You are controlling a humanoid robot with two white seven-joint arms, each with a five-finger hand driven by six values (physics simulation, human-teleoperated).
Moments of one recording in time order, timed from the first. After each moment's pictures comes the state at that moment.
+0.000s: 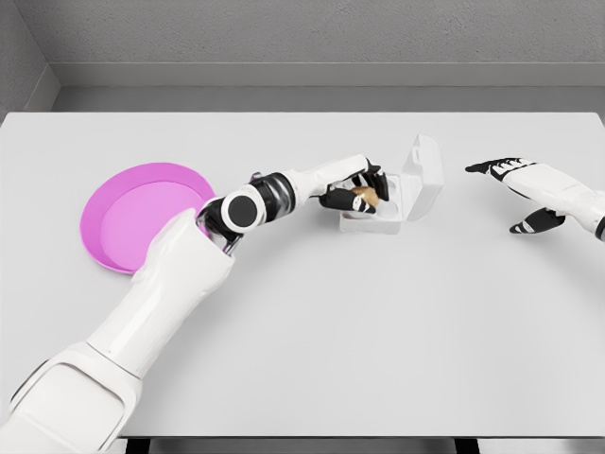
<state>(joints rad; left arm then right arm) -0.69 0.00 -0.62 -1.11 -0.29 0.00 -0.49 -0.51 -0.86 0.61 -1.19 0.33 -0.47 0.20</state>
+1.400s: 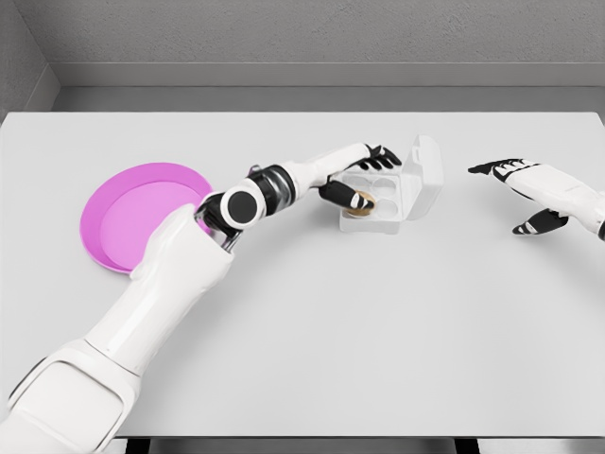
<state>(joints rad) -0.70 0.01 -0.62 -1.14 -0.30 0.00 -0.45 -0.50 -0.86 0.61 -1.19 0.33 -0.47 0.20</state>
